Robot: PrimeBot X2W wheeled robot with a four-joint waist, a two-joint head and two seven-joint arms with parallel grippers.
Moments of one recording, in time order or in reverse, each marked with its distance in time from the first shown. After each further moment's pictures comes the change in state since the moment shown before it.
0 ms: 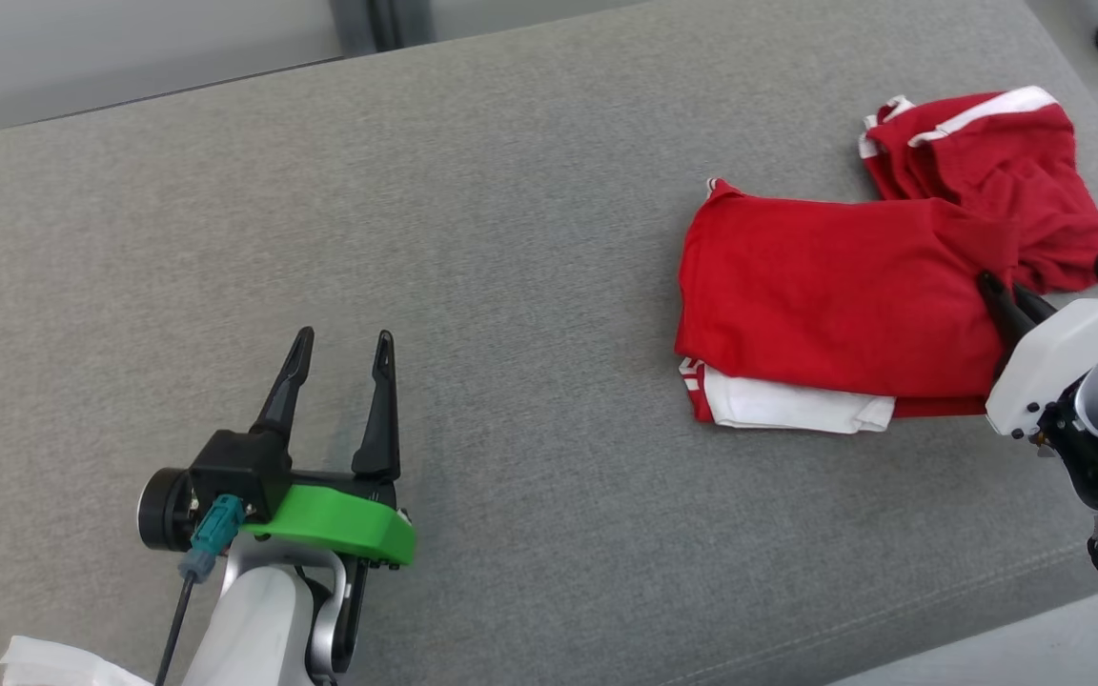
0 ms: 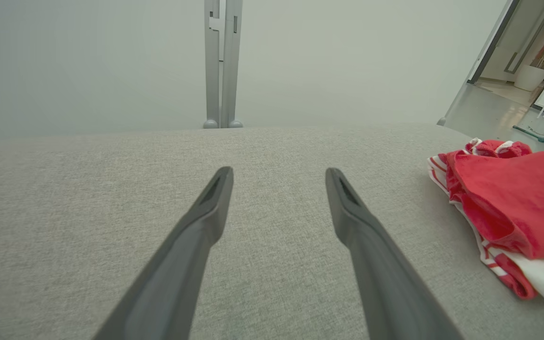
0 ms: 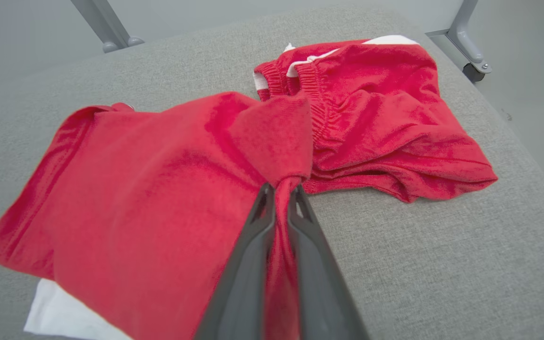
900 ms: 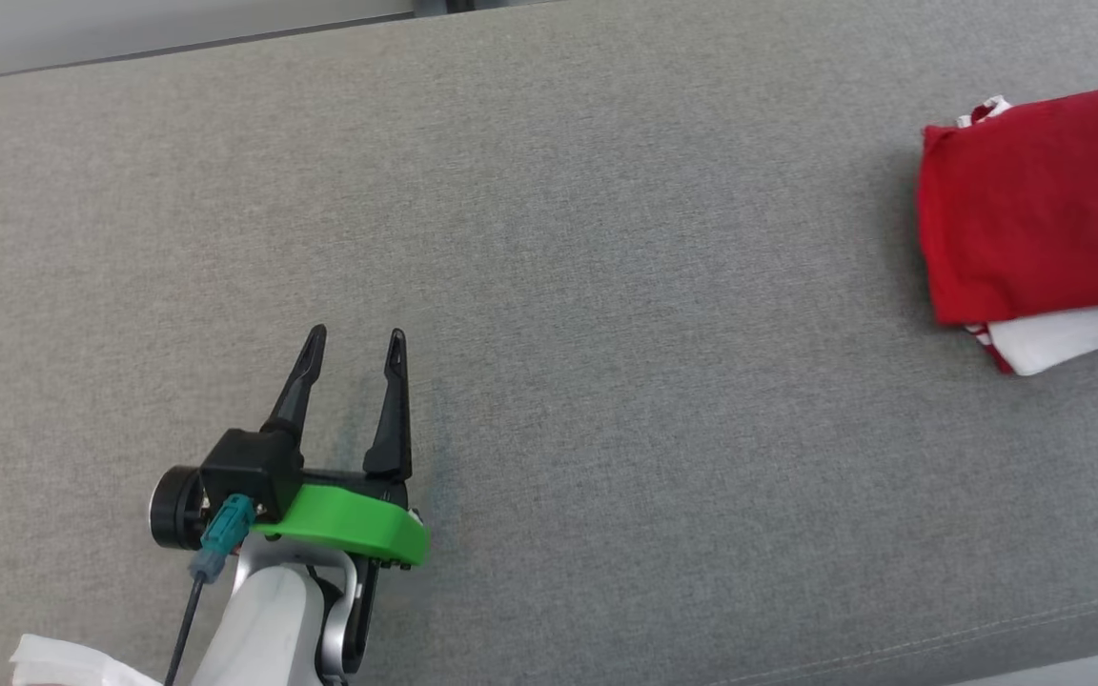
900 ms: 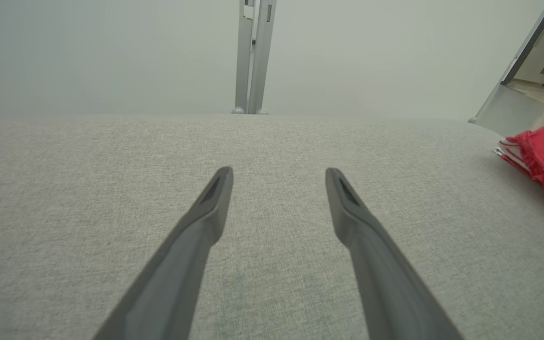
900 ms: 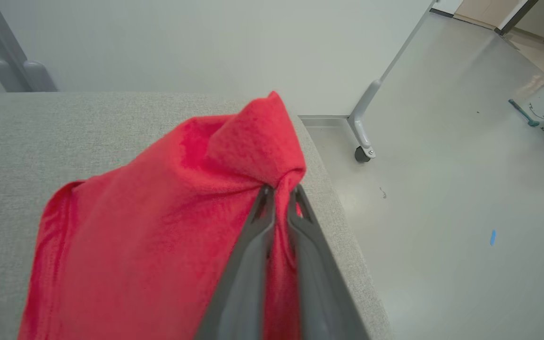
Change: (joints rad) left arm -0.002 -0.008 -0.026 -0.008 -0.015 0.004 0.000; right arm -0.207 -0.233 -0.107 0.115 -0.180 0.000 0.011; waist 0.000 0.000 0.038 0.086
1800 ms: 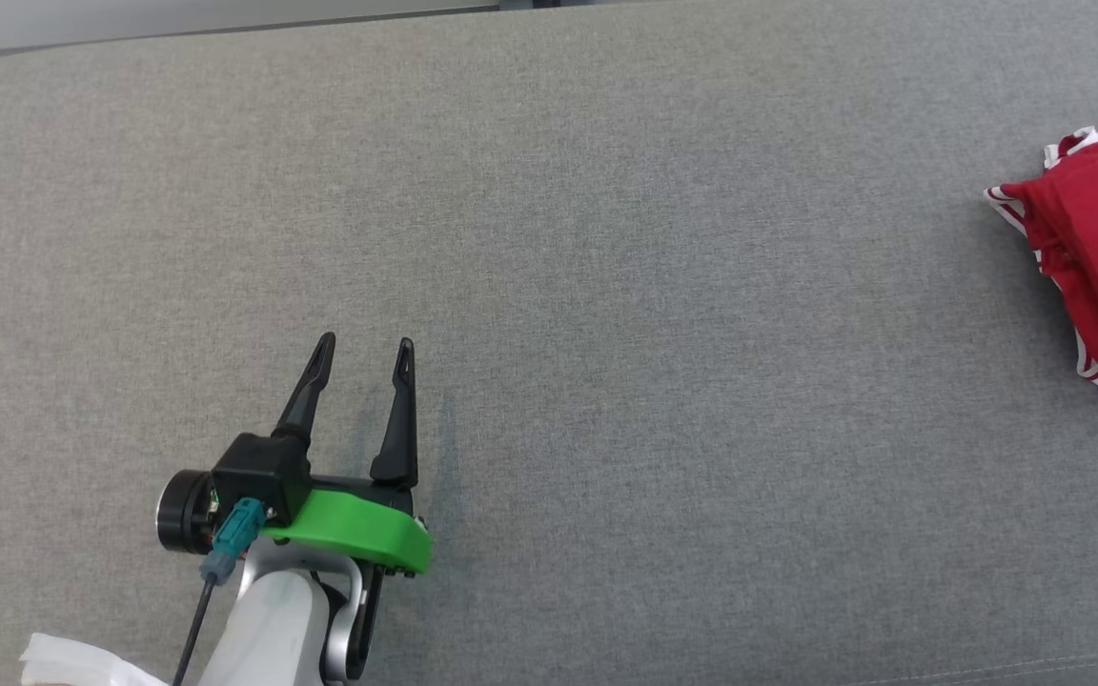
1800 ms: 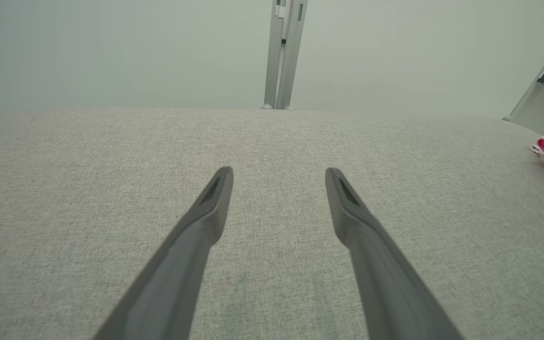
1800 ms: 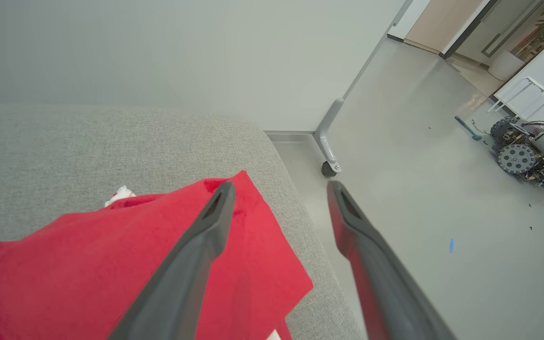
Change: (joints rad) left arm 0.001 0.006 -0.012 0.016 0.013 0.002 0.000; right arm -0.107 0.040 -0.199 0.302 -0.319 0.000 -0.218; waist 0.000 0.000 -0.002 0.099
